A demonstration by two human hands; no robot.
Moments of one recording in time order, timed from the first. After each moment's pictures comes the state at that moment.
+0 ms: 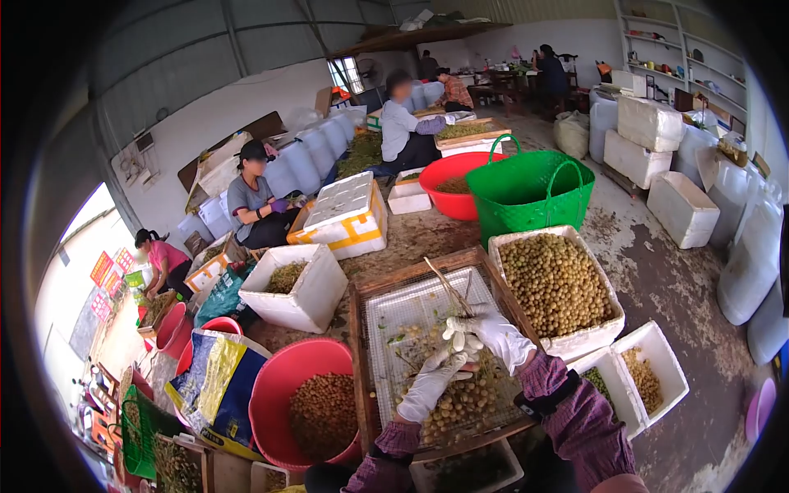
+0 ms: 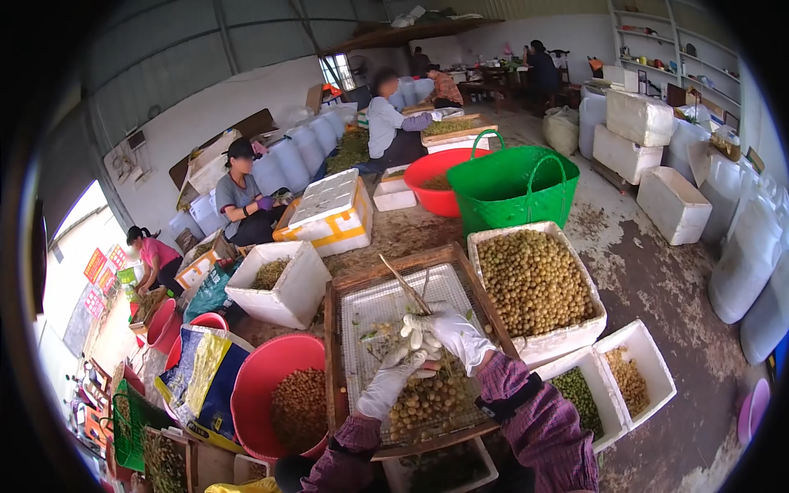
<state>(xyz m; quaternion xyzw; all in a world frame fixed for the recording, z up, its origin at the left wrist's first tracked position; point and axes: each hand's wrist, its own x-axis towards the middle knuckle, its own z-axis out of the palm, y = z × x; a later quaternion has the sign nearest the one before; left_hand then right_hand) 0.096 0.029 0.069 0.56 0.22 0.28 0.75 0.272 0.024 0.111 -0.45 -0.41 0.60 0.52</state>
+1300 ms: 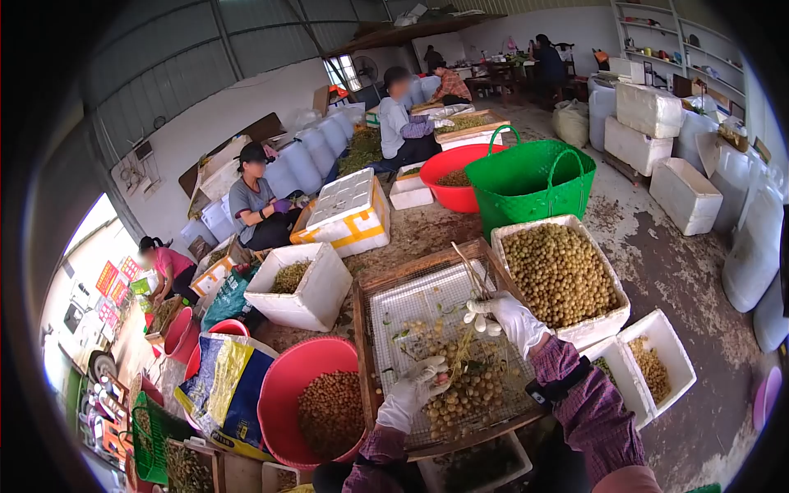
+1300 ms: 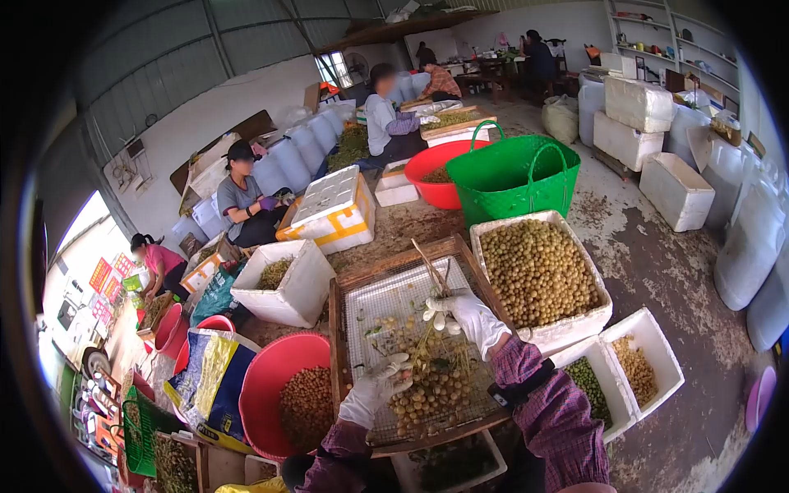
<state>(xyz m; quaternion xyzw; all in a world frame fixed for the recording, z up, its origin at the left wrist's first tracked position) 0.039 0.039 0.029 0.43 0.29 0.26 0.81 0.303 0.023 0.114 -0.46 -0.37 0.63 0.51</state>
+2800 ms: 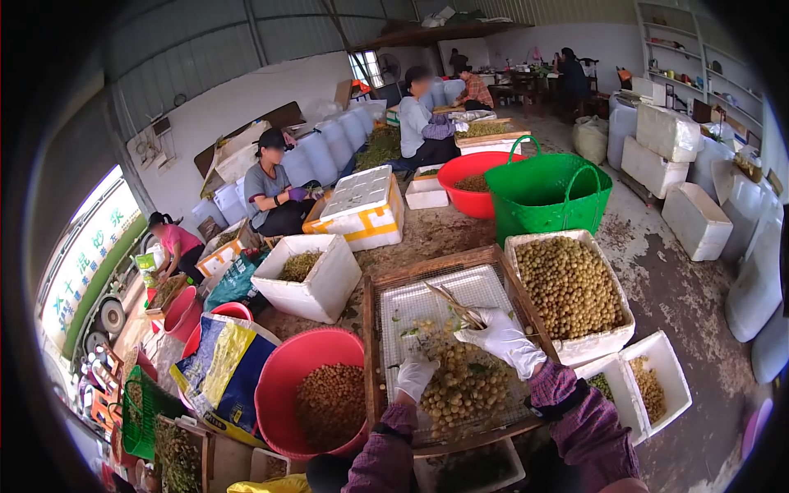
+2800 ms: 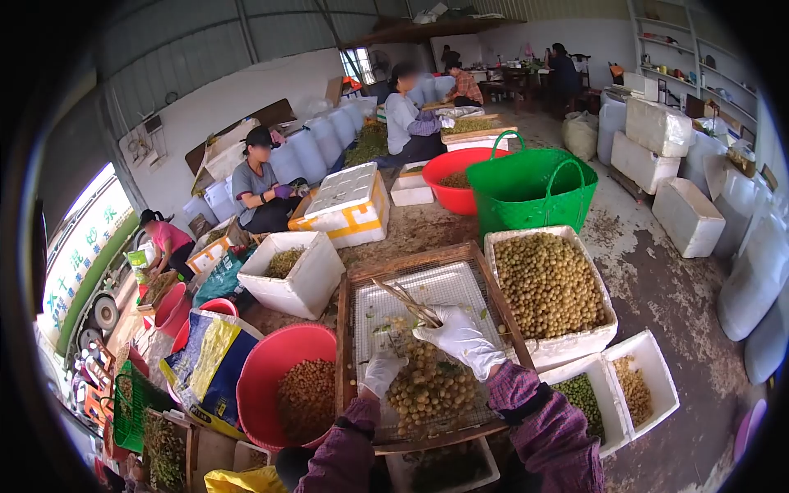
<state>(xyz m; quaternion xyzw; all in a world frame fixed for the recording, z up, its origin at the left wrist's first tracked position) 0.047 0.130 -0.074 0.77 0.56 0.14 0.27 0.249 0.012 0.123 -0.55 -0.56 0.40 0.48</state>
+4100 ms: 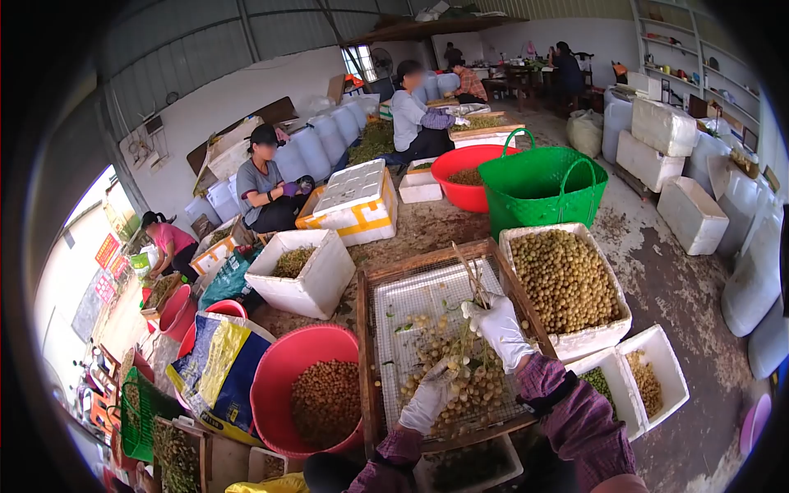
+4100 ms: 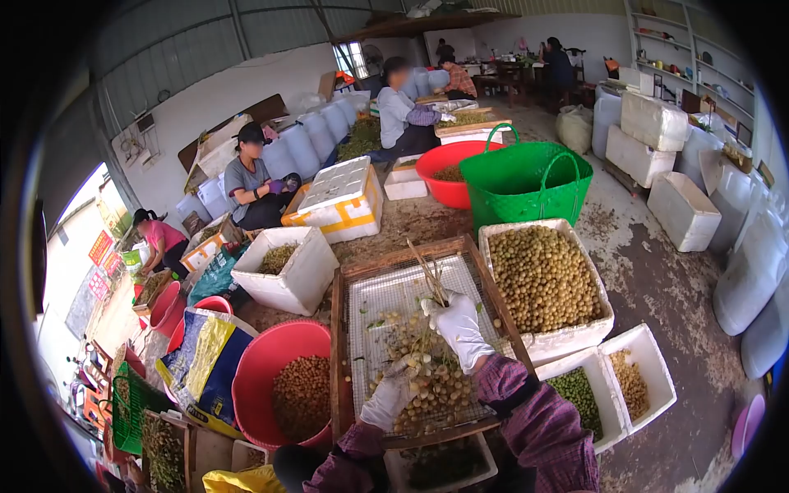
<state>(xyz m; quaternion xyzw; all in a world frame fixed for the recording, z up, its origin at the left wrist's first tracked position) 0.063 0.016 0.006 0.31 0.21 0.34 0.86 0.251 0.030 0.101 -0.58 -0.39 0.38 0.60</state>
